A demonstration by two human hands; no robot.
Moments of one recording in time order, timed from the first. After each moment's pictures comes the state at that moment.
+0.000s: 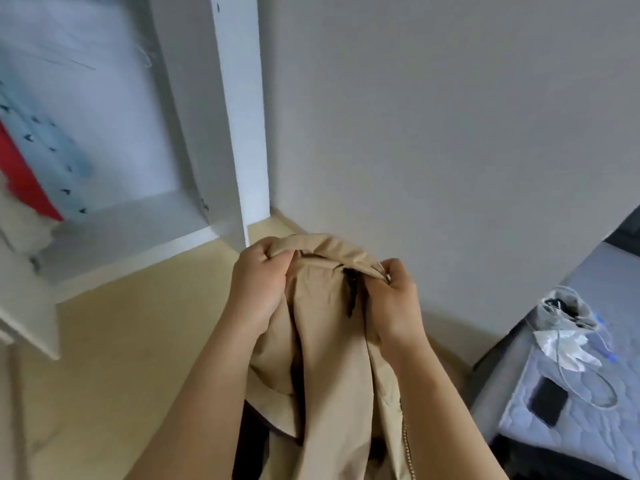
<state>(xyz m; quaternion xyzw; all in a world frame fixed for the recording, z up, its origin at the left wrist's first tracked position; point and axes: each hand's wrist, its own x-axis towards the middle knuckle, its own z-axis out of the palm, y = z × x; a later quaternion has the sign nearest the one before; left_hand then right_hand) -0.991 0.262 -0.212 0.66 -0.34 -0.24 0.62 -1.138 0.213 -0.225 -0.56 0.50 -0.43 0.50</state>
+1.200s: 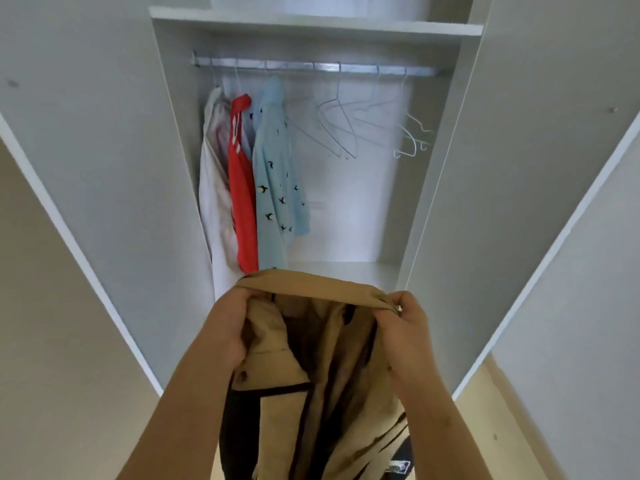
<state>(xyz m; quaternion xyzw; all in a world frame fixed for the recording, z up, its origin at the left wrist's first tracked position) -0.383 0.147 -0.179 0.60 0.15 -0.22 0.76 -0.472 -0.013 -0.220 -0.68 0.28 -0.25 0.63</state>
